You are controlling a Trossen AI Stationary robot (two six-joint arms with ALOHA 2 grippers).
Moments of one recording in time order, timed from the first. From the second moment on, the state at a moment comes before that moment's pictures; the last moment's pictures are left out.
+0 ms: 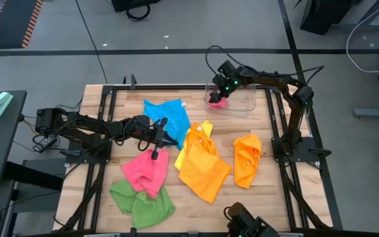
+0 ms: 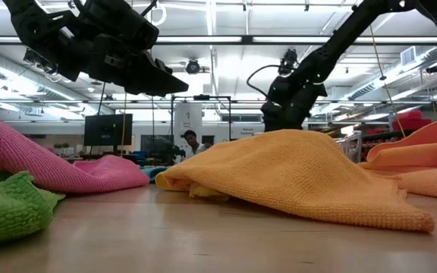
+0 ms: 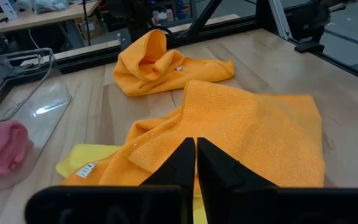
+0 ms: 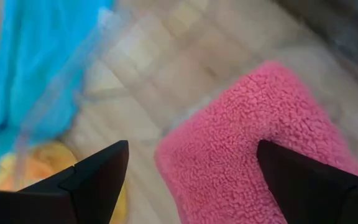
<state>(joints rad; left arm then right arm) 0.12 1.35 0.47 0.59 0.27 0.25 -0.81 1.86 1.26 -0.51 -0.44 0.14</state>
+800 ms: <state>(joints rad) 0.12 1.35 0.47 0.58 0.27 0.27 -0.81 1.86 1.33 -0.58 -0.32 0.23</state>
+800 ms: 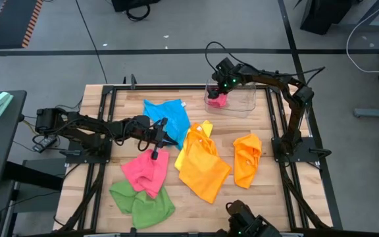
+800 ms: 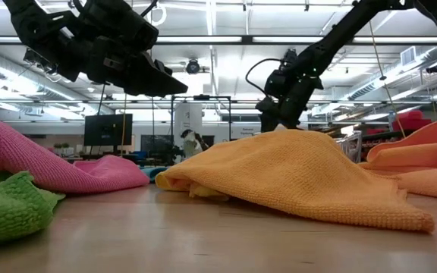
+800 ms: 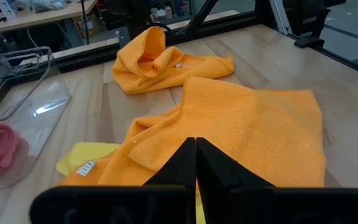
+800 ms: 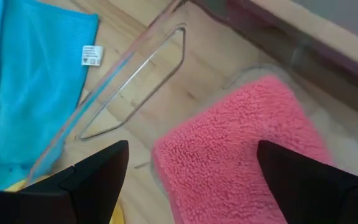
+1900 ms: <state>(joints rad) 0.12 1.35 0.47 0.56 0.27 0.25 -0.23 1.68 1.44 -1.11 -0.06 0.10</state>
